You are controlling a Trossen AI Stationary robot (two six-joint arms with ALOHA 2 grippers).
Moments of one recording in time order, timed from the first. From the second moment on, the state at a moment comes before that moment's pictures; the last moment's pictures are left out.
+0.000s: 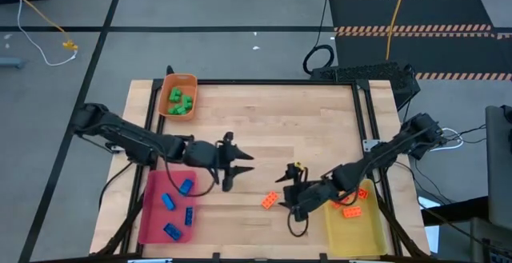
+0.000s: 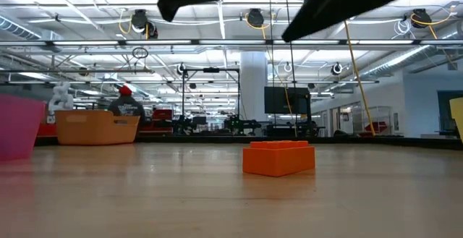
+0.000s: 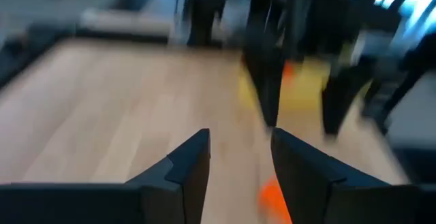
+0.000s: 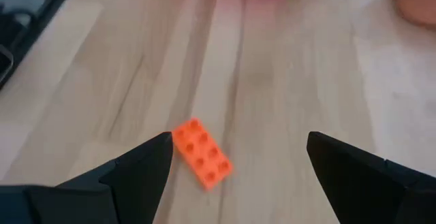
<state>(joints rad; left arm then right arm) -0.26 1.37 0.87 0.14 -0.23 -0.17 0.52 1.54 0.97 -0.21 0.39 0.15</state>
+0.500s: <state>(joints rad) -0.24 1.32 0.57 0.69 -0.19 -0.13 0.40 1.80 1.07 -0.18 0.13 0.11</state>
